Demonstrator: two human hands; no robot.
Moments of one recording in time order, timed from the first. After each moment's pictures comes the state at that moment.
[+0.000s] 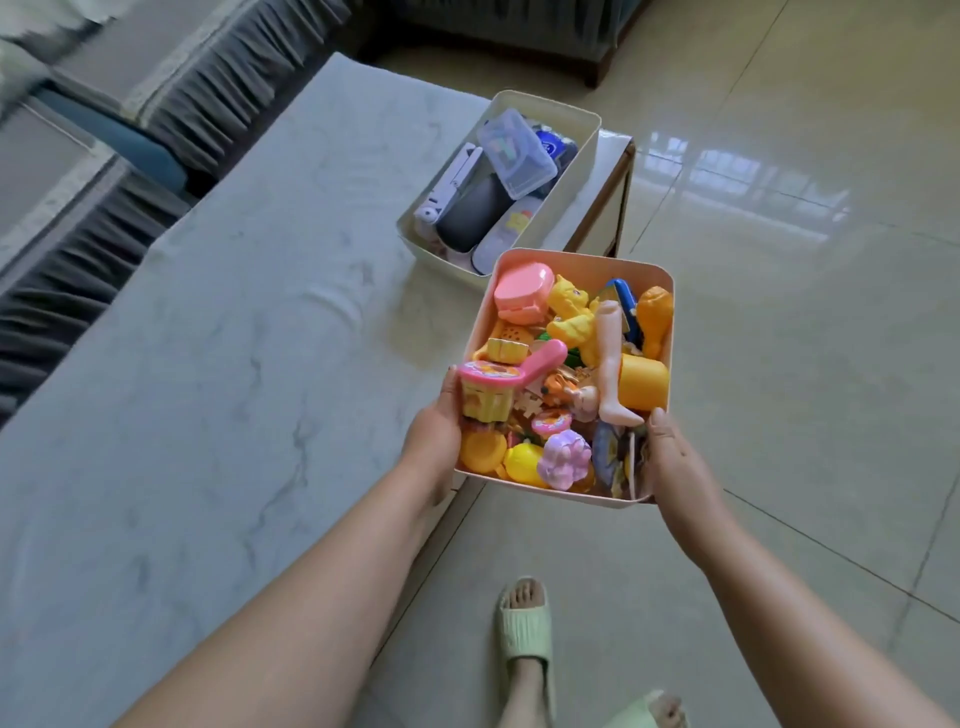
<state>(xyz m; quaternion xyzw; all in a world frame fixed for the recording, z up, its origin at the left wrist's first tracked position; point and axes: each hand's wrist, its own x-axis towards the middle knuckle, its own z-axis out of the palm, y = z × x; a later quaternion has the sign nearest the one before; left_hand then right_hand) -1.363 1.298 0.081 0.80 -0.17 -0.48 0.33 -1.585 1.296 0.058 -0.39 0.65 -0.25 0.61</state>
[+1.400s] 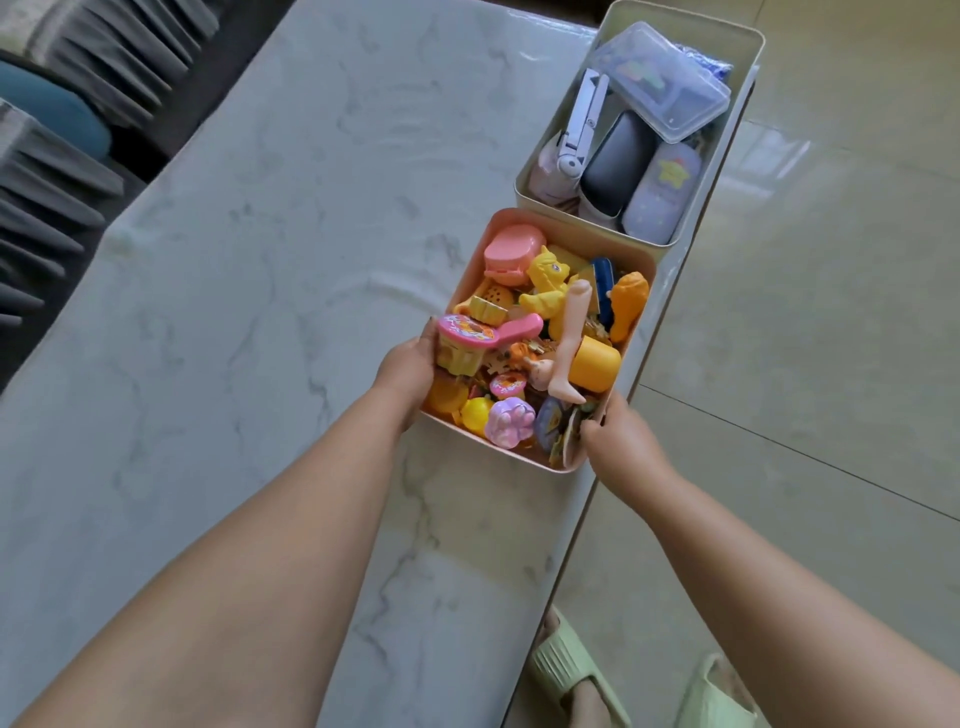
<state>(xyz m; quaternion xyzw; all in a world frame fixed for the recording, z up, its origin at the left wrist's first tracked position) -1.071 1.211 -0.009 0.79 -0.32 -0.48 0.20 -1.293 1.261 -0.017 -0.48 0.73 -0.05 0.48</state>
